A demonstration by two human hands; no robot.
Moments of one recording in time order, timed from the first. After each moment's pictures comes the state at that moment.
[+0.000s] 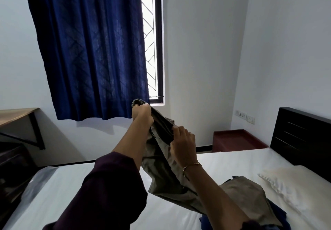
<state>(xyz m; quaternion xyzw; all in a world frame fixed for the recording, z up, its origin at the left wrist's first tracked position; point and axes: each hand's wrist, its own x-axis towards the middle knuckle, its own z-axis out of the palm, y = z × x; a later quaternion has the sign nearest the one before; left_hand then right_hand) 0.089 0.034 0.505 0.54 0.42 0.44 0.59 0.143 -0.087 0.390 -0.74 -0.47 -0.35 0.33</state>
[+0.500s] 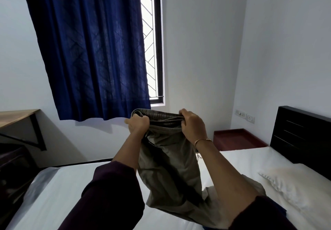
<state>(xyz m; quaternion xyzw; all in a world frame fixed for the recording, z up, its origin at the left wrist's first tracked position) 0.063 0.034 0.463 0.71 0.50 0.34 0.37 0.166 -0.103 0.449 -0.77 -0.46 -0.26 0.35</state>
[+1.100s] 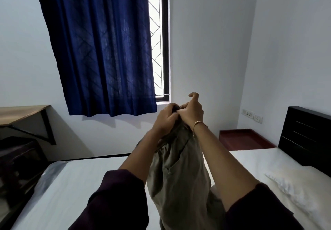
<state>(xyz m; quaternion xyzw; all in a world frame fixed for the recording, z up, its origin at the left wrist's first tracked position) 0.081 -0.005 0.464 0.87 0.11 0.34 0.35 0.147 -0.086 0.491 -0.77 -0.36 -0.09 0.52</state>
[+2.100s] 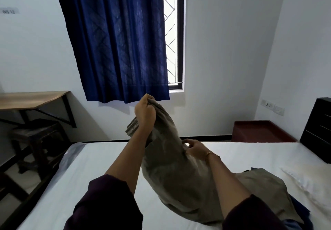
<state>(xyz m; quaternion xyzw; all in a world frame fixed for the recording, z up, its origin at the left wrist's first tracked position) 0.033 0.021 0.450 0.66 0.29 0.57 0.39 0.179 -0.087 0.338 -0.78 -0.46 0.24 0.35</state>
